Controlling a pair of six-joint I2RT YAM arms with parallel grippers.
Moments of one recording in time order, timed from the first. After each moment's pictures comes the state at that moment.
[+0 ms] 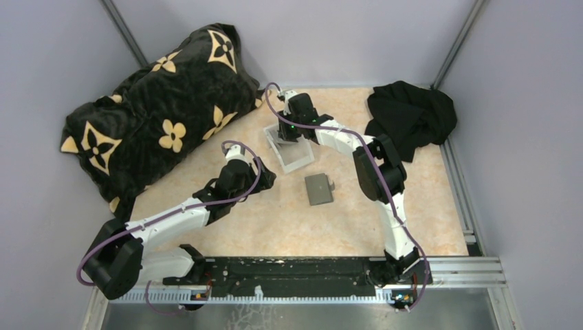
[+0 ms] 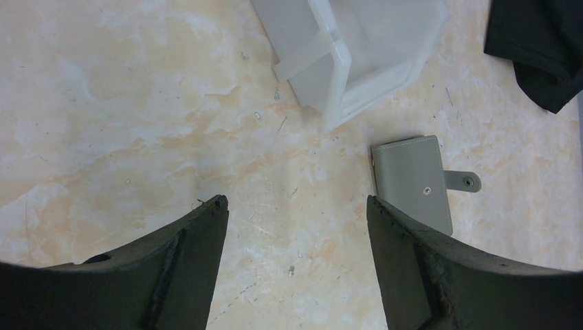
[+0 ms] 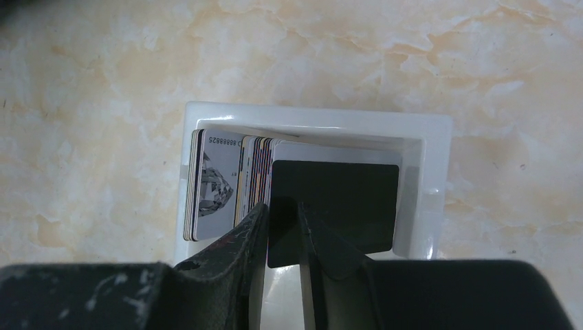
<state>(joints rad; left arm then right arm) -0.70 1.18 0.54 0.11 -0.27 -0.76 0.60 2.17 1.71 -0.19 -0.16 0.20</state>
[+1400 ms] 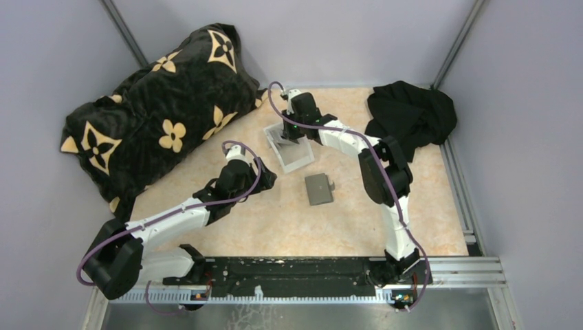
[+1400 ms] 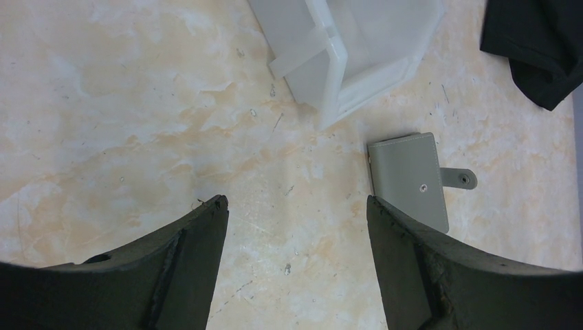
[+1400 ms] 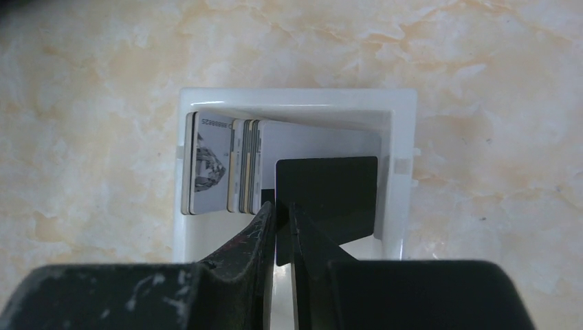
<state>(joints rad) -0.70 1.18 0.54 0.11 -0.26 -0.77 0.60 2.11 1.66 -0.20 -0.13 0.20</state>
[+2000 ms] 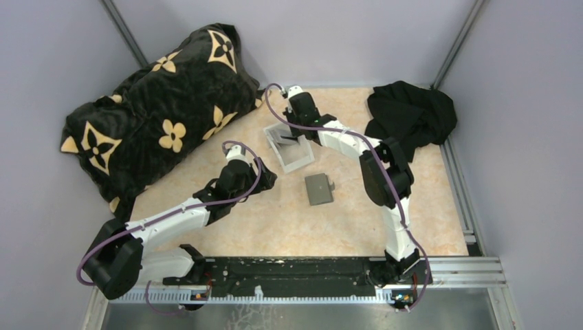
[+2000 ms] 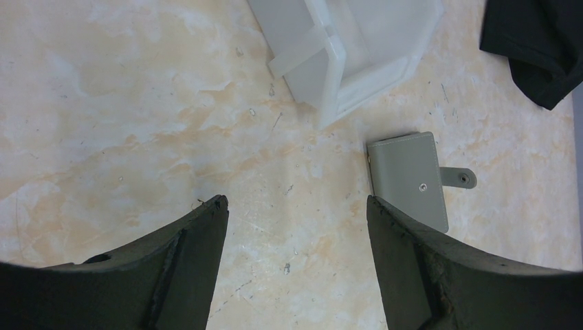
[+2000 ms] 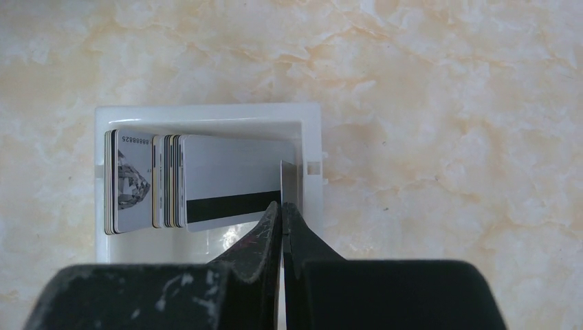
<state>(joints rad) -0.71 1.18 0.54 0.11 -0.26 -0.77 0.61 2.09 1.65 -0.21 0.12 0.07</state>
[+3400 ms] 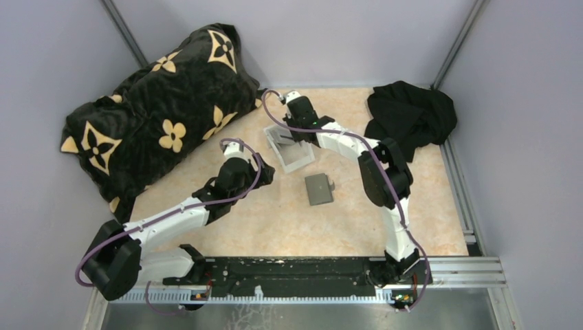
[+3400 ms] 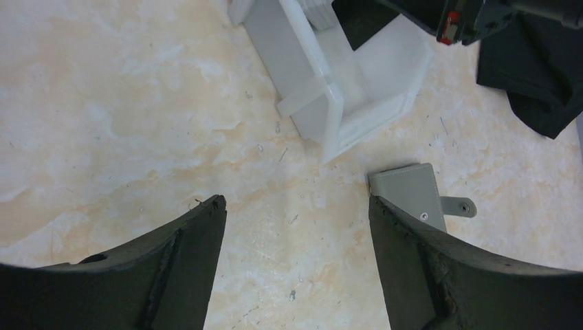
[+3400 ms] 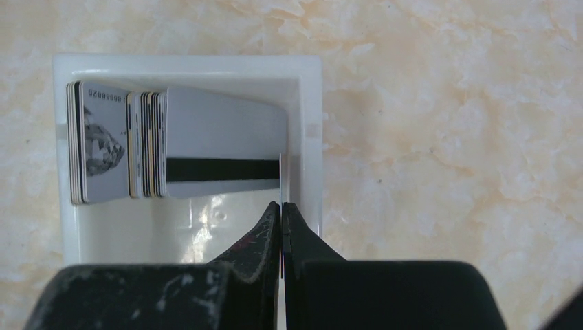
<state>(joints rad) -0.71 1.18 0.56 0.13 -0.34 -0.72 0.63 2.10 1.65 -0.26 0.17 0.02</state>
